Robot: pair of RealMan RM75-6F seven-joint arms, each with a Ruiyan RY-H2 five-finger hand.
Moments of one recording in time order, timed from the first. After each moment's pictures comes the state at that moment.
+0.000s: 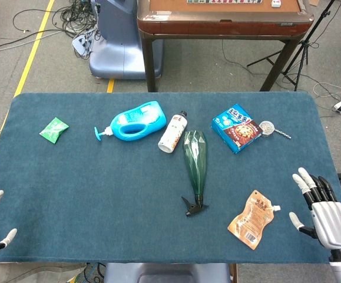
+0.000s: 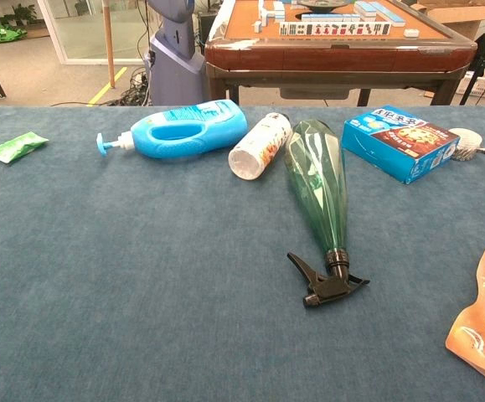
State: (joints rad) left arm 0.06 -1.02 0.01 -1.72 1.61 1.64 -0.02; right arm 0.01 -0.96 -0.01 -1.93 -1.60 1.50 -0.10
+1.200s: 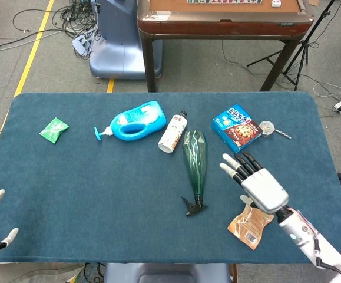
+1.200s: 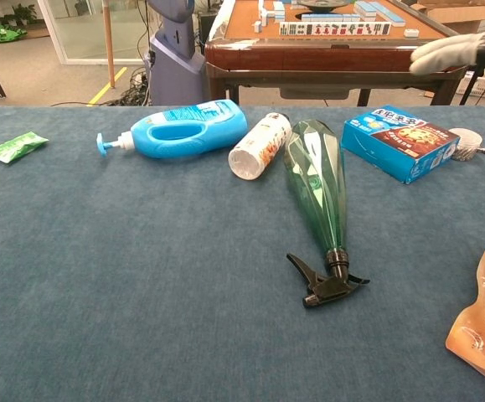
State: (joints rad) left arm 0.06 -1.03 0.01 -1.71 1.61 1.65 -0.01; right arm 0.42 -0.99 0.12 -1.90 -1.65 1.04 -0.31
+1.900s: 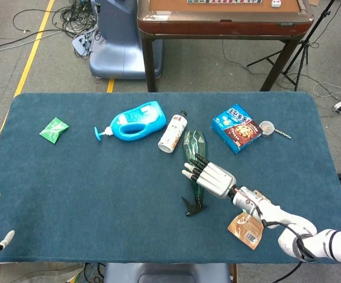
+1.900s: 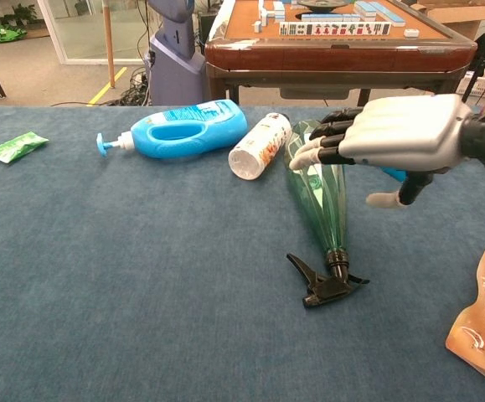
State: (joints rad) left arm 0.07 -1.04 0.02 -1.67 1.60 1.65 -0.05; right arm 0.78 -1.25 0.15 -1.62 -1.53 0.63 -0.54
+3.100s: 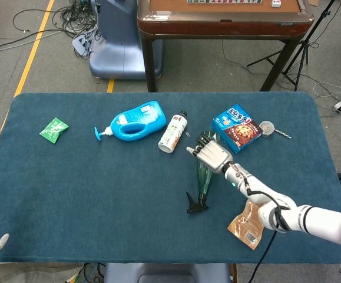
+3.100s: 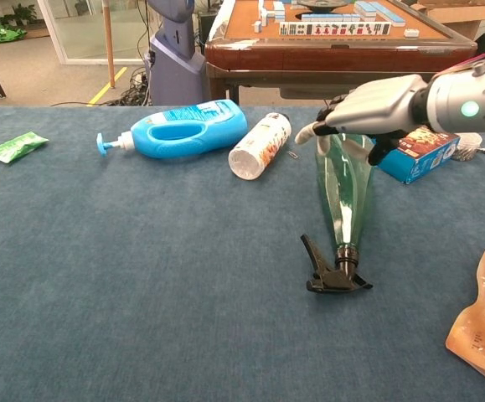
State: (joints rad) left arm 0.09 -1.07 0.02 -1.61 1.57 1.65 -0.11; right arm 0.99 -1.30 0.10 -1.48 -1.07 0.59 -0.60
